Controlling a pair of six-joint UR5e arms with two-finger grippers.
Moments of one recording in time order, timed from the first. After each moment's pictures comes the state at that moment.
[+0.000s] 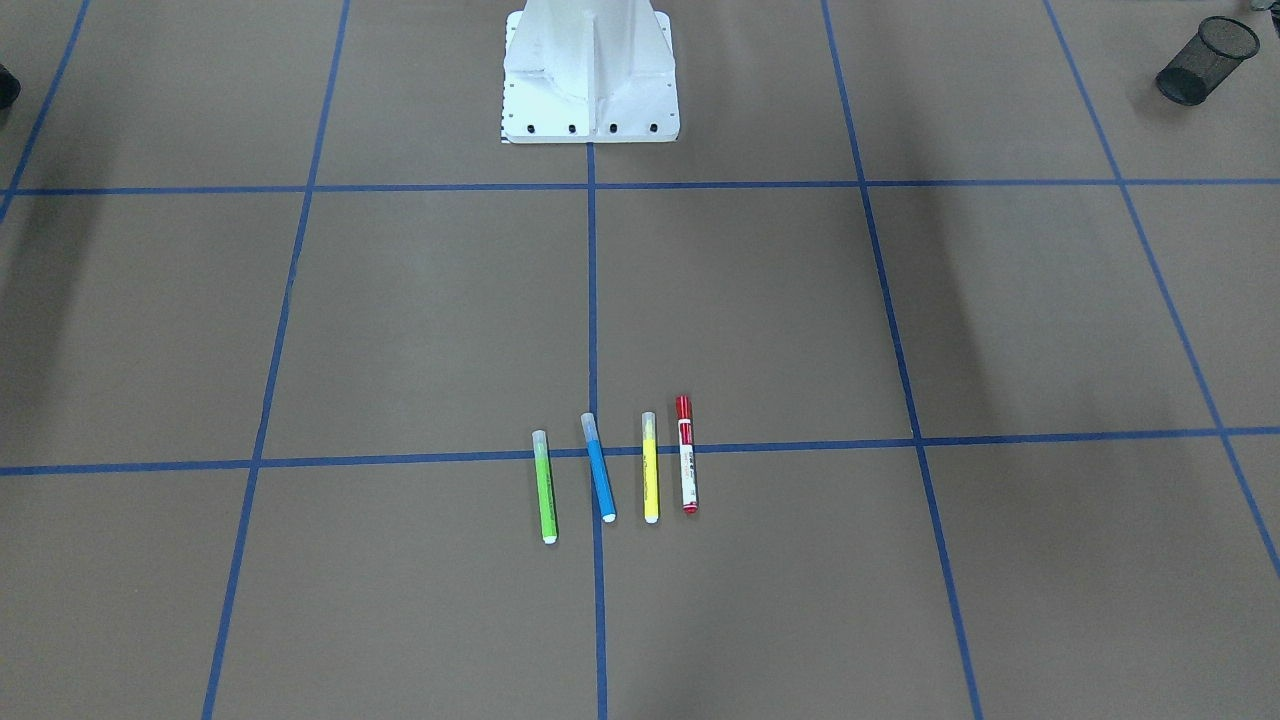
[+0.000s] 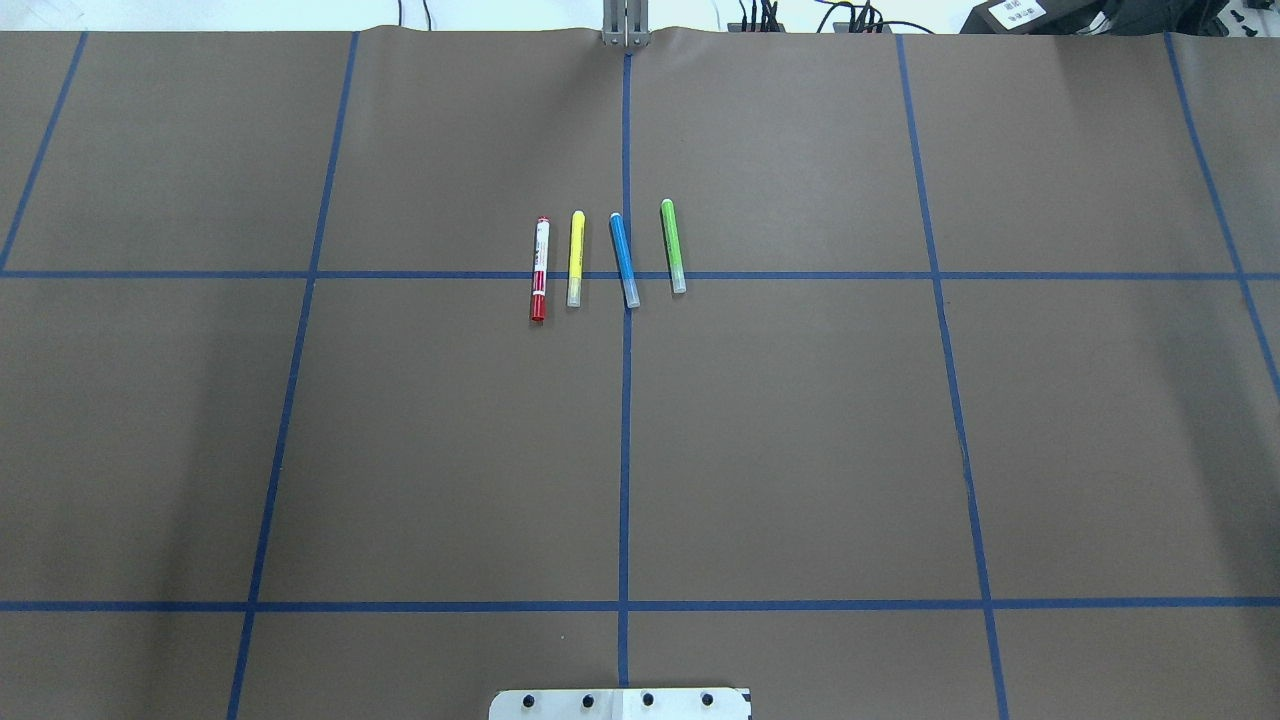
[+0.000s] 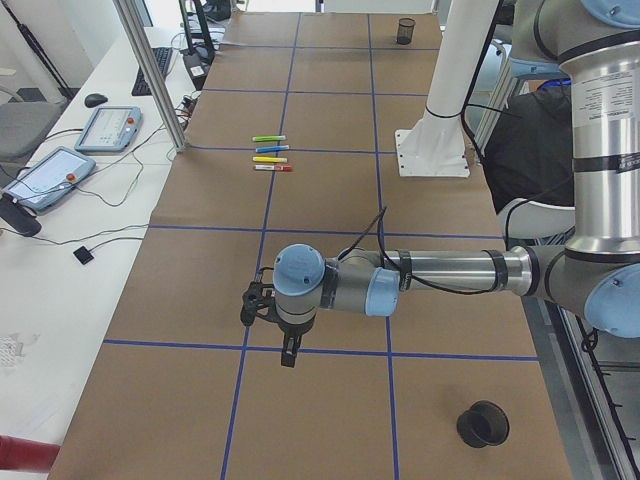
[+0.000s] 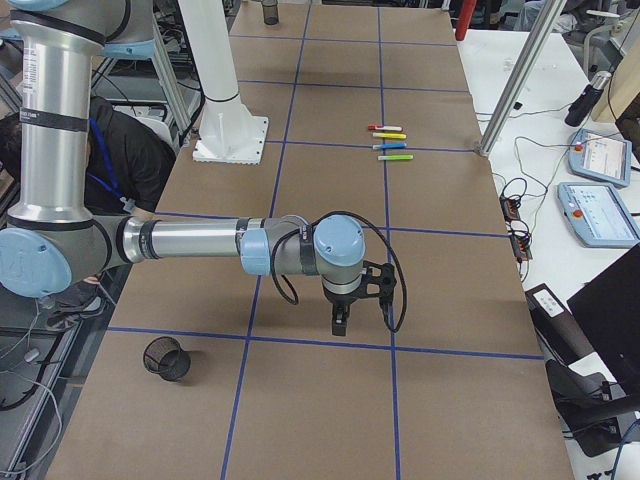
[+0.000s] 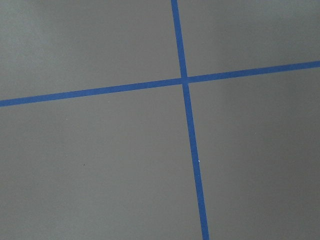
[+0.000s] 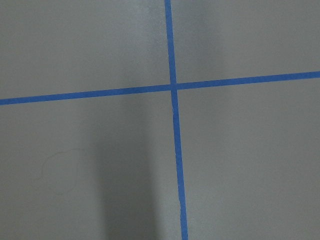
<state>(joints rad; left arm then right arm) -1.60 -1.42 -1.70 -1.71 -2.36 0.05 1.61 -1.71 1.79 -1.57 2.40 0.11</state>
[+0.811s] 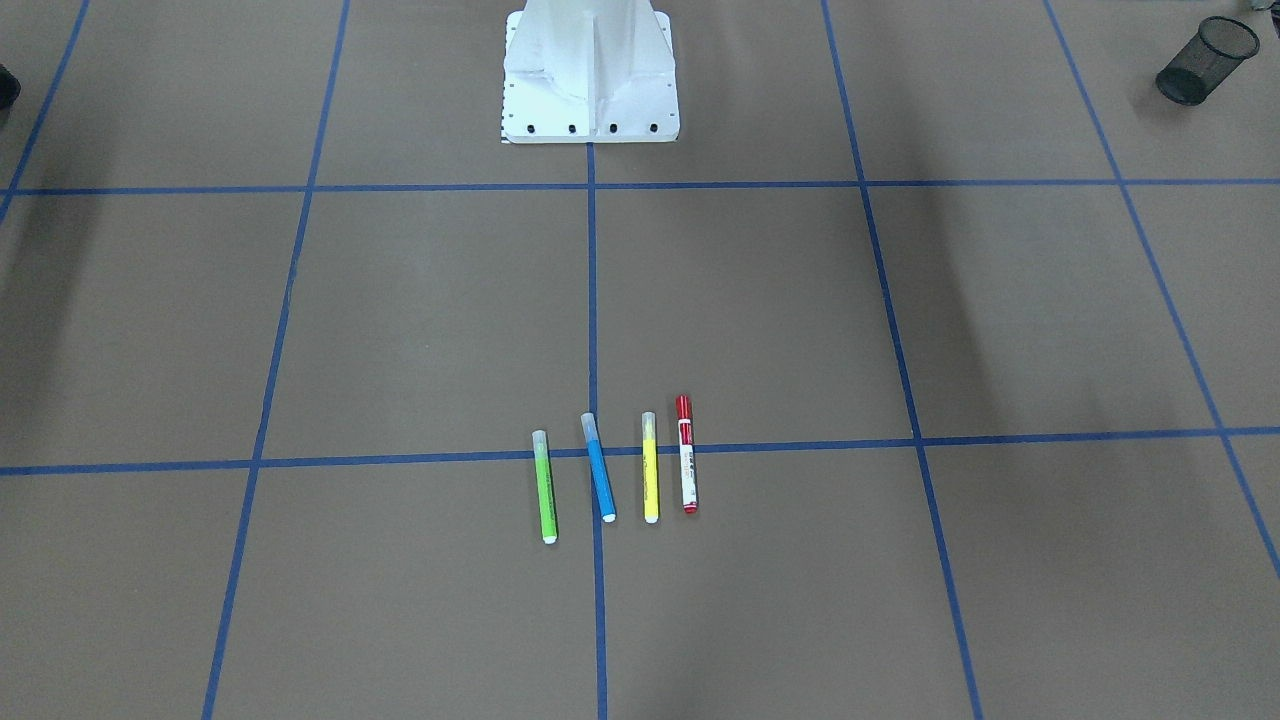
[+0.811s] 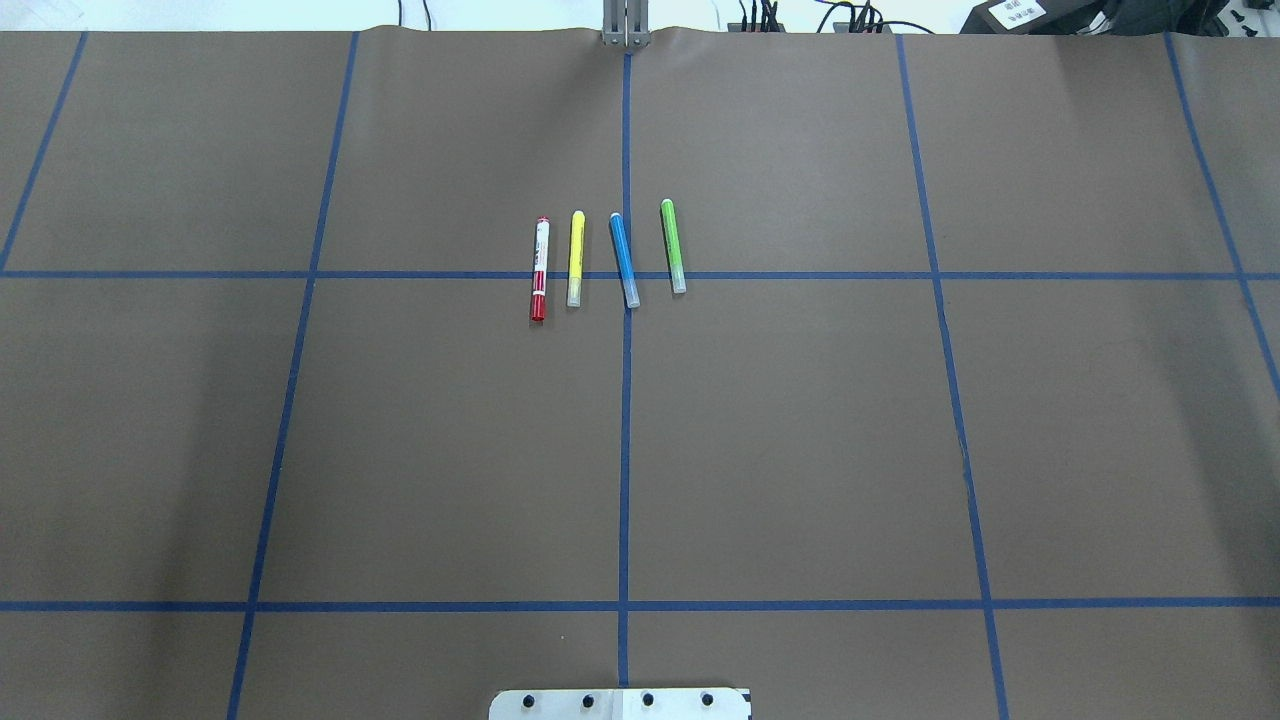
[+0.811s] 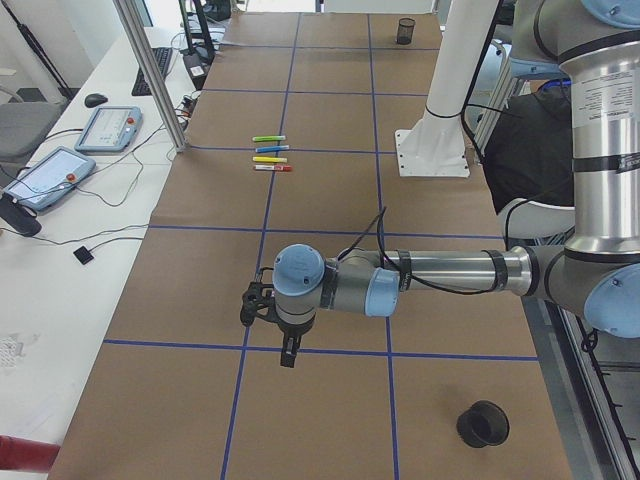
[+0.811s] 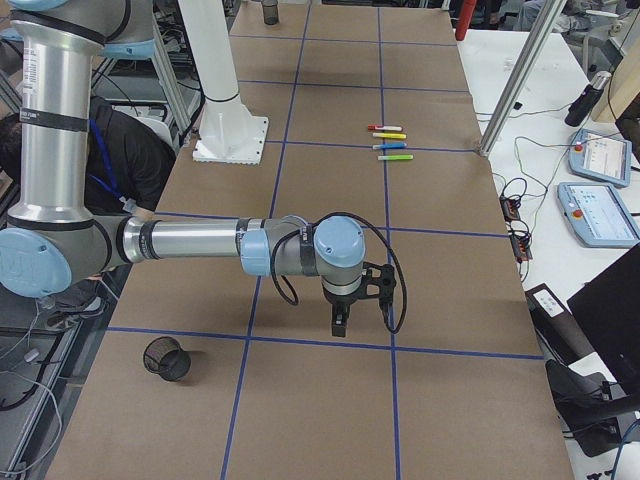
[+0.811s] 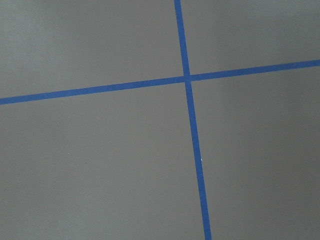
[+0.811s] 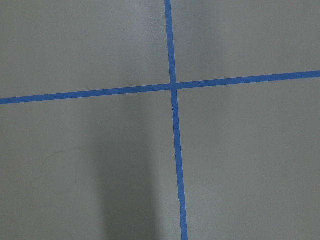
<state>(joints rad) -1.60 -1.42 -1.70 -1.72 -2.36 0.06 1.61 -1.71 1.78 -1.57 2.40 0.11</state>
